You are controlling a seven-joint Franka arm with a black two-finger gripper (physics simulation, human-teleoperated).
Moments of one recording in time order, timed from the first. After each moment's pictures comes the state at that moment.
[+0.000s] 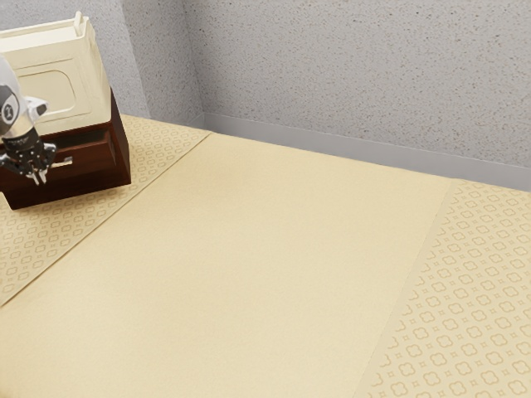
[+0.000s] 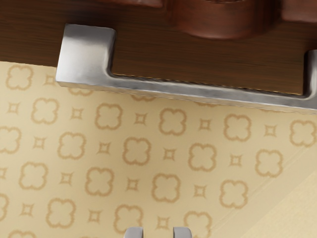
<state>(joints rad) 0.85 0.55 -0.26 -1.42 0.22 2.13 -0.35</state>
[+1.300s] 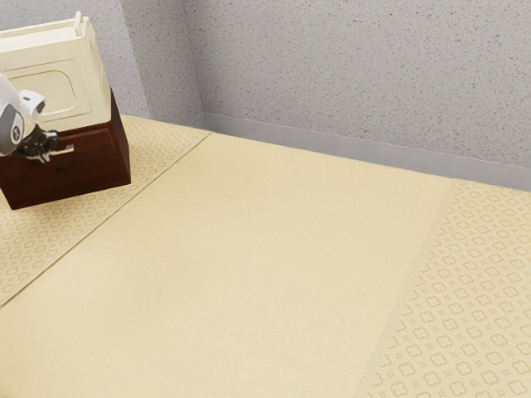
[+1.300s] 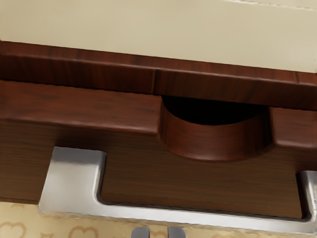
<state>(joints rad) 0.84 0.75 -0.23 -1.24 0.27 2.50 -0.31</state>
